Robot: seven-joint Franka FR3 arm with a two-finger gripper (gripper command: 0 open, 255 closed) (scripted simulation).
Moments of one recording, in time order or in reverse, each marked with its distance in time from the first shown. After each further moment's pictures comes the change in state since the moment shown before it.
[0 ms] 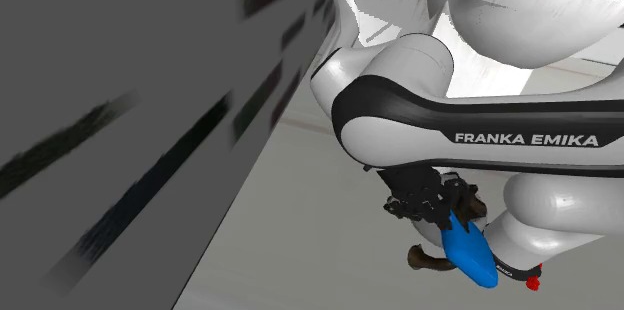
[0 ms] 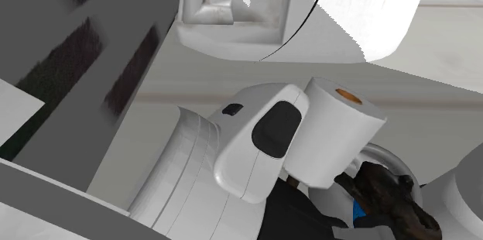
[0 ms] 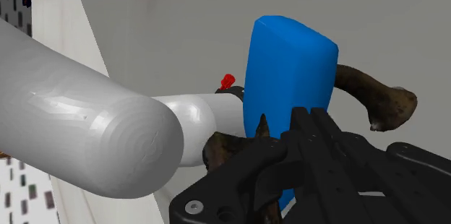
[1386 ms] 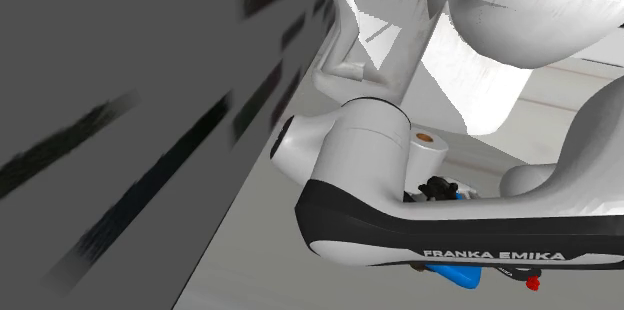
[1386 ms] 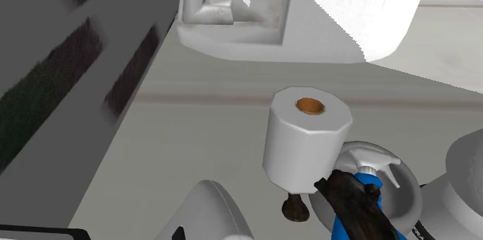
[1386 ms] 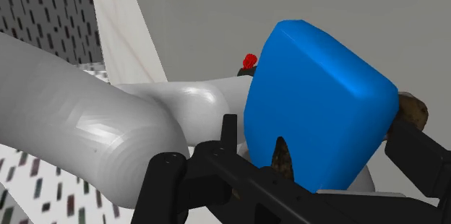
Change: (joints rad) arm -0.178 0.040 0.366 0.098 -0.076 -0.016 0.149
